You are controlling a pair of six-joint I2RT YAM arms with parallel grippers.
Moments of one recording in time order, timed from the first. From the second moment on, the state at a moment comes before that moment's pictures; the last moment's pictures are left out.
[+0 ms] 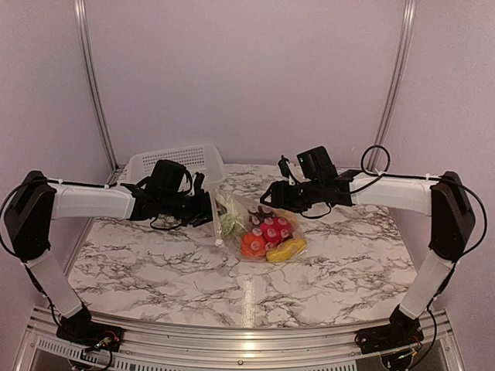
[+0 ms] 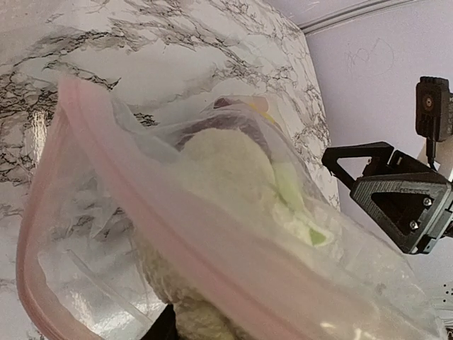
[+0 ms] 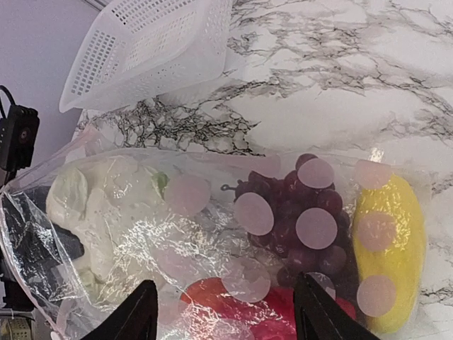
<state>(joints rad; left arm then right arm) -0.66 1.71 1.05 0.04 0.39 -0.85 0.63 1.72 1.24 -0.20 -0.27 0.54</state>
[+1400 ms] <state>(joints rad) -0.19 1.94 1.75 -0.45 0.37 -0.58 0.46 1.61 1.14 -0.25 -0.31 0.45</state>
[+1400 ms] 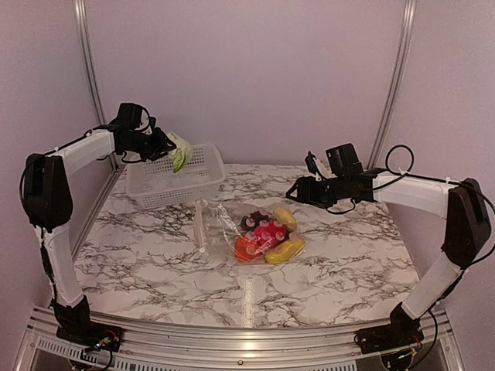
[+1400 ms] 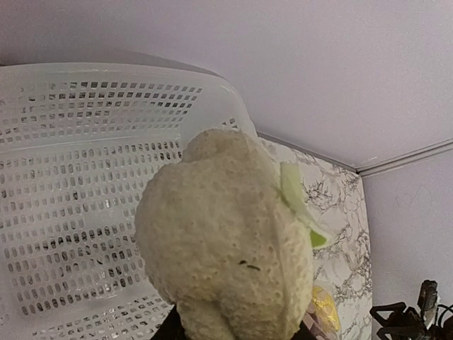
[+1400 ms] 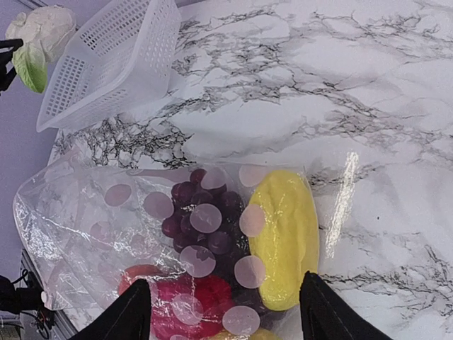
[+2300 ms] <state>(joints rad) -0.19 2.54 2.16 -0.36 0.53 -0.70 0.43 1.55 1.08 -0.29 -0.33 0.46</state>
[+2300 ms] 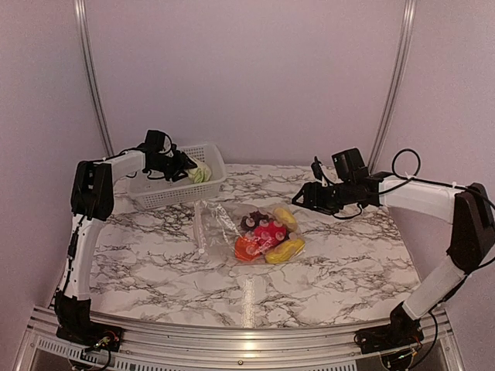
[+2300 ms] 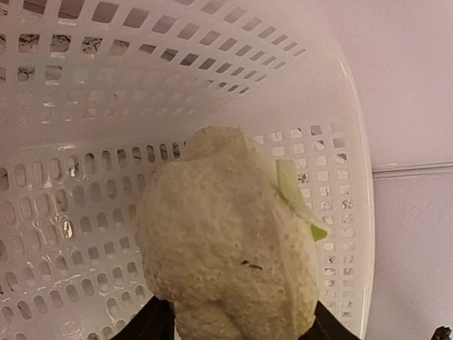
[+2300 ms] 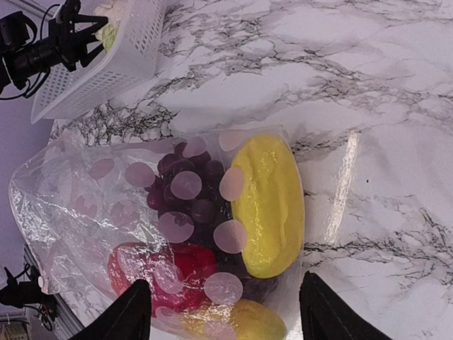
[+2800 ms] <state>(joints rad) -0.11 2.18 2.02 -0.51 0.42 -0.59 0.40 1.55 1.04 -0.29 -0.40 0.43</state>
